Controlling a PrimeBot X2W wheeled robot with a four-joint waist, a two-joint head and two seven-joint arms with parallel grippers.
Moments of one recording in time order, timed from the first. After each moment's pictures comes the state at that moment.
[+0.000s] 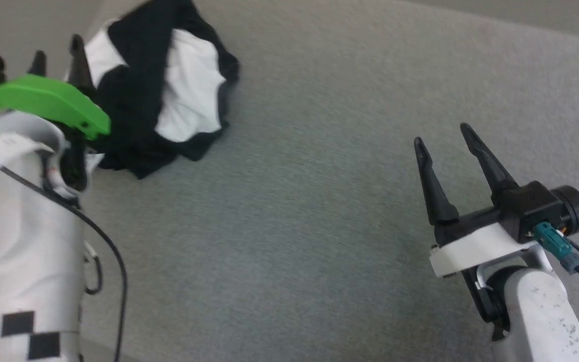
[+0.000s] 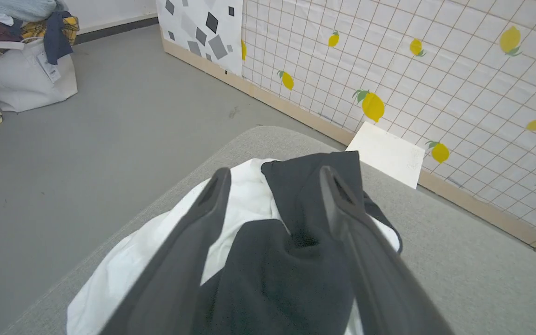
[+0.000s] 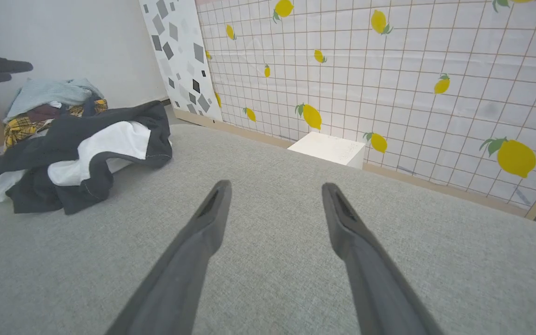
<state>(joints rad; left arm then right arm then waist) -0.73 0.23 0.05 0.43 -0.50 0.07 0.10 -0.22 -0.05 0.11 -0.06 0.00 0.13 -0.07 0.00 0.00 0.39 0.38</state>
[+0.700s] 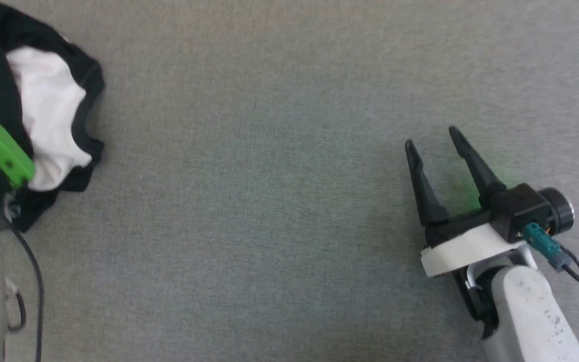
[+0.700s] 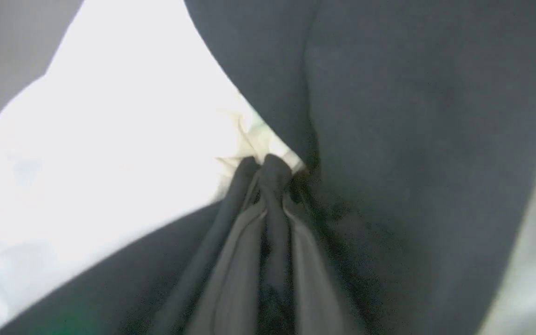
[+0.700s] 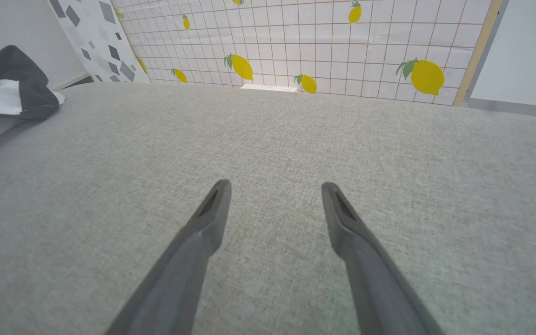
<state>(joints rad) -0.64 0.46 0.07 0.48 -0.56 0.17 0.53 -0.26 -0.05 0.13 0.07 0.03 0.13 -0.17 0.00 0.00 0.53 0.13</state>
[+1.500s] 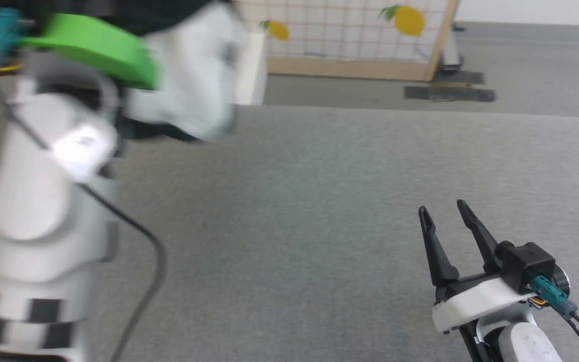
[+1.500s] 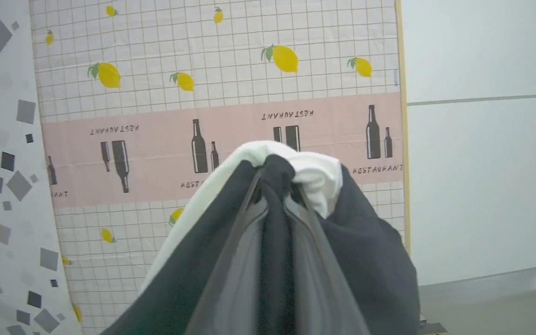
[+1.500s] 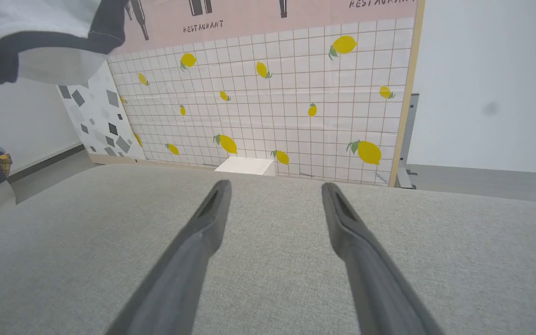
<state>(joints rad) -0.84 0.30 -0.24 0.16 -0.32 0.08 -0.01 -0.08 -0.05 0.08 0.13 0.14 0.13 -0.20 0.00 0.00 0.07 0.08</state>
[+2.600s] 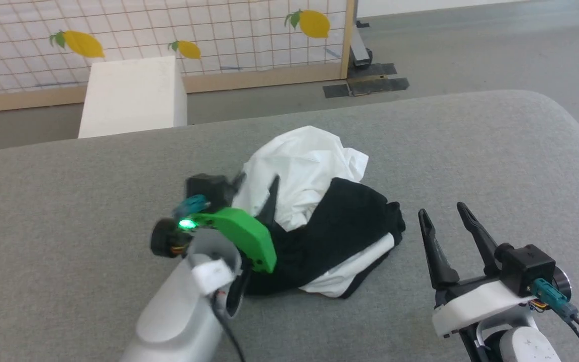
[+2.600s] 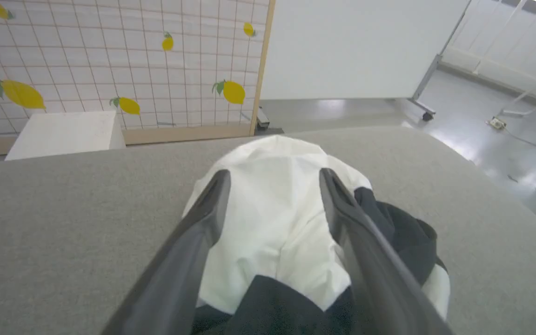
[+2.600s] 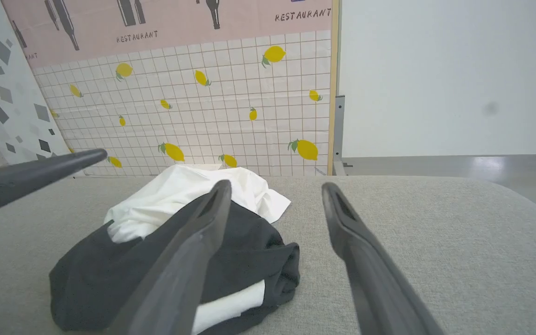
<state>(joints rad) -0.48 0.08 -0.46 0.51 -0.50 0.04 -0.04 -0.05 -0.05 0.09 0.09 0.14 0.13 -0.17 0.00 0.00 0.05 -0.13</state>
